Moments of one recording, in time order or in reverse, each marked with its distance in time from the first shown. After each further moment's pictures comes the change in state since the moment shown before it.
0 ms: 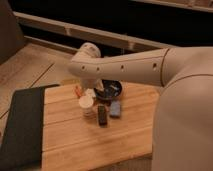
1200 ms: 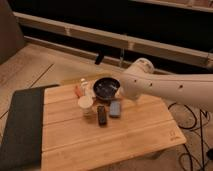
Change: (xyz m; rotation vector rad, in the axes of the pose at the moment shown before) arm 0.051 -0.145 0.012 -0.040 -0.036 0.450
